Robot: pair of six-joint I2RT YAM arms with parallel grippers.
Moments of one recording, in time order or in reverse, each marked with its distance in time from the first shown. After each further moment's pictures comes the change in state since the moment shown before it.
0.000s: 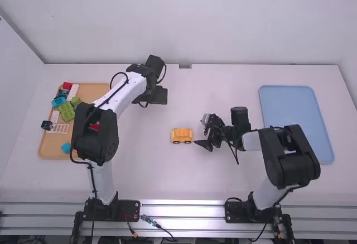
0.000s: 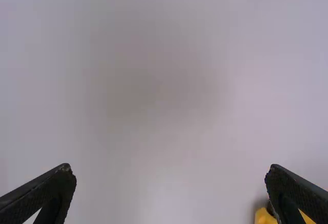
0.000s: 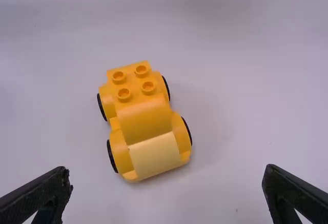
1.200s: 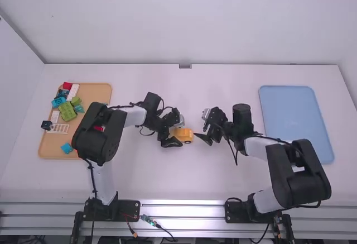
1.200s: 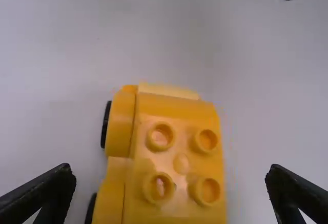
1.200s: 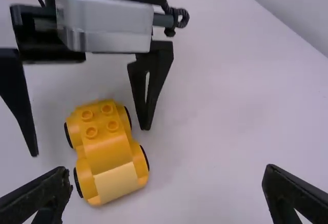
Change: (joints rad) left arm -0.005 0.000 -0.602 0.609 1.004 1.330; right arm 0.013 -0.187 -0.050 0.068 0.129 0.069
